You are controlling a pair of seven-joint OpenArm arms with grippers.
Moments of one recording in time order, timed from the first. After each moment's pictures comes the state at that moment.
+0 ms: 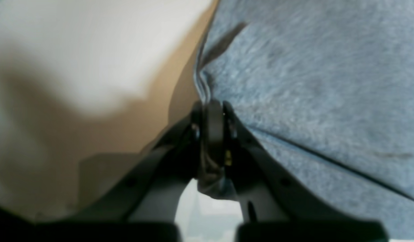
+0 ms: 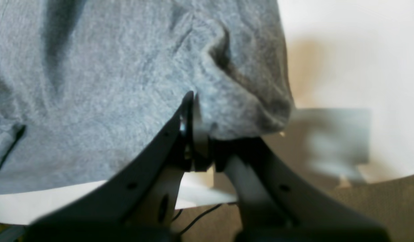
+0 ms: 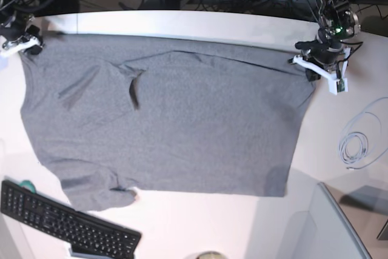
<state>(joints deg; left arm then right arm) 16.8 -4.9 -29.1 87.7 -8.8 -14.8 32.2 -13.2 4.6 48.2 75.2 23.3 31.2 -50.3</state>
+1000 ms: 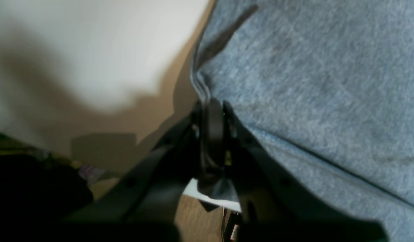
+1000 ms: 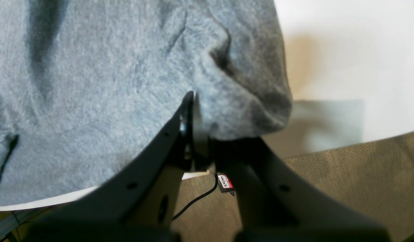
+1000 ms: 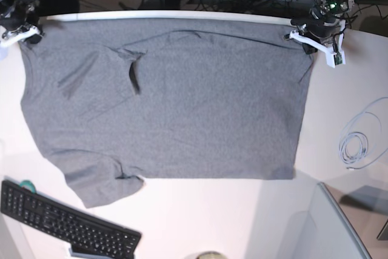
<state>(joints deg) 23.0 -0.7 -32.3 89.3 -8.7 -14.8 32.0 -16.3 4.7 48.2 76.2 23.3 31.3 -50.5</state>
